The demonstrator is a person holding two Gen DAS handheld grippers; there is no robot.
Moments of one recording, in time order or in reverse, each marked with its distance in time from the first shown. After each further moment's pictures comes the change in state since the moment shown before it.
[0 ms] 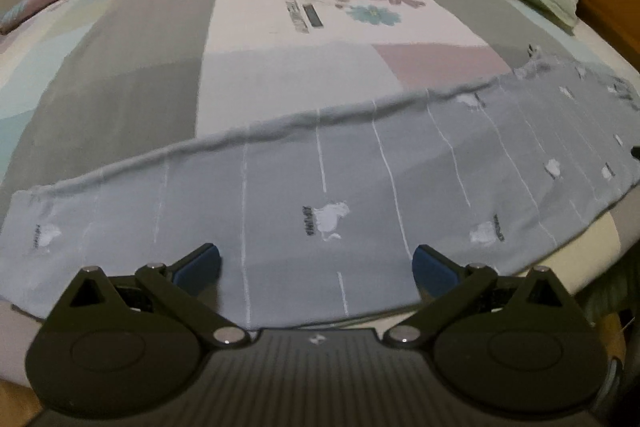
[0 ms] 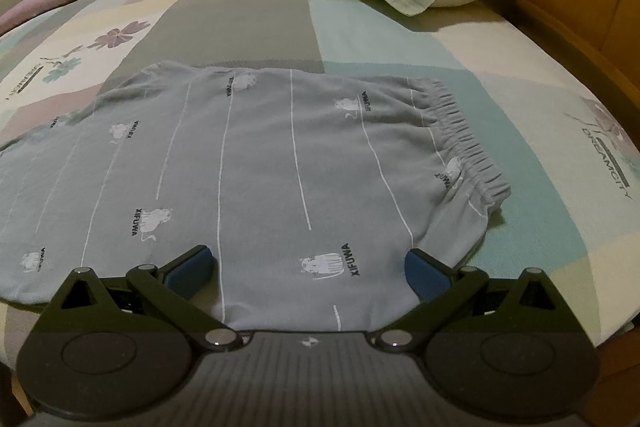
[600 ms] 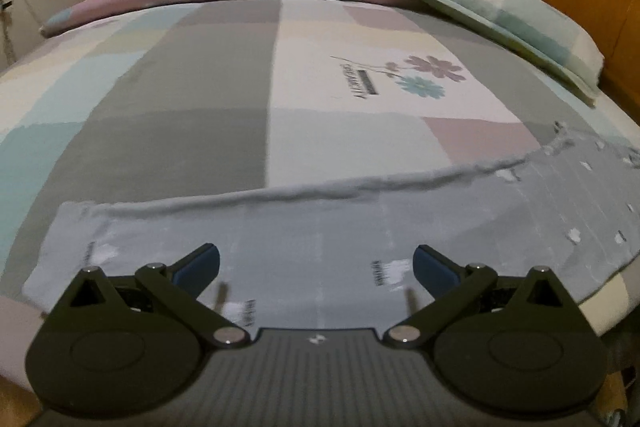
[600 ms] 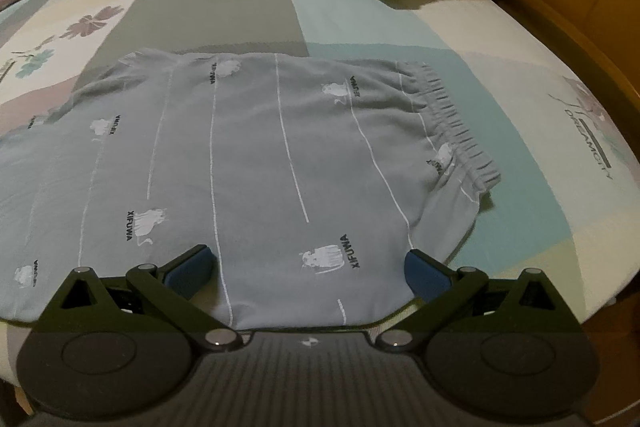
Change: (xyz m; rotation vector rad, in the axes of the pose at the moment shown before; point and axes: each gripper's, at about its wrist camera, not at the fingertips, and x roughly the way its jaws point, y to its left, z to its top) left arm -0.014 0.044 -0.008 -0.110 -0.166 0.053; right arm 0.003 0.012 0.011 0.038 0.094 -0.089
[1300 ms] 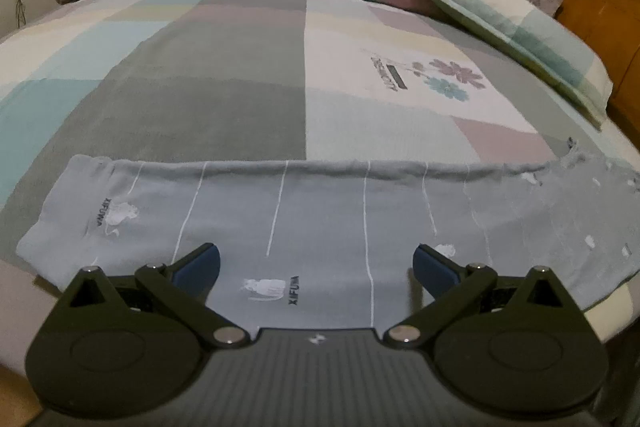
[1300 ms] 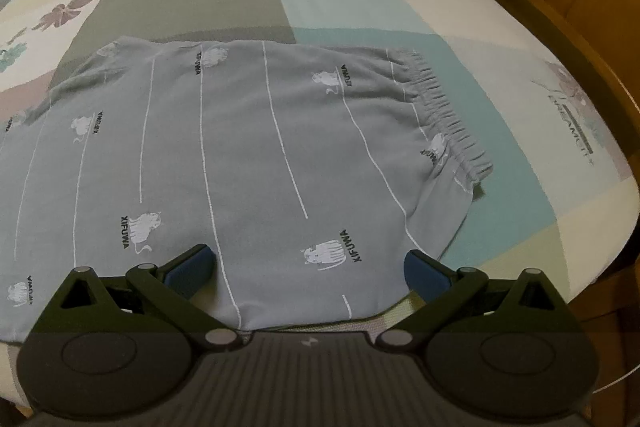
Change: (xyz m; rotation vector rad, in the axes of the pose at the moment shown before) left arm 0.014 0.023 -0.016 -0.076 0.008 -0.036; right arm 0.004 0.007 0.009 0.037 0.072 -0.059
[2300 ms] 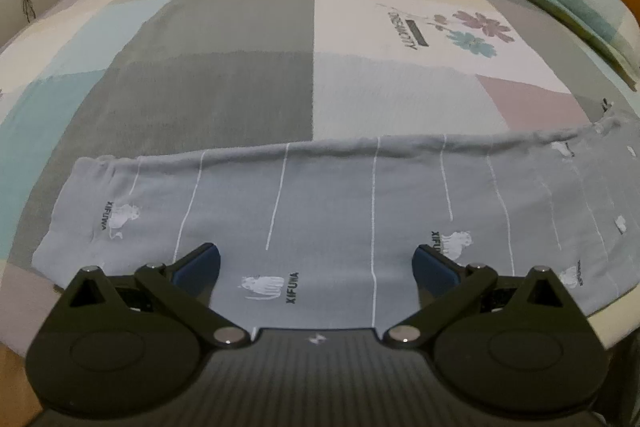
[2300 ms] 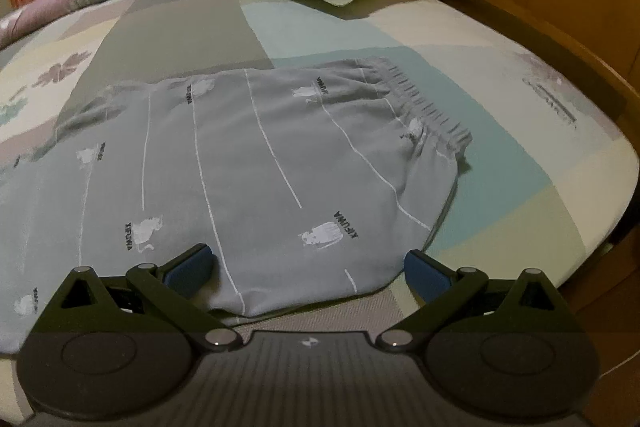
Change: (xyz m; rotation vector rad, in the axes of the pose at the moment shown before) left arm 0.017 -0.017 0.024 0.028 0.171 0.121; right arm -0.008 -0.009 -0.036 0.136 -0.179 0.017
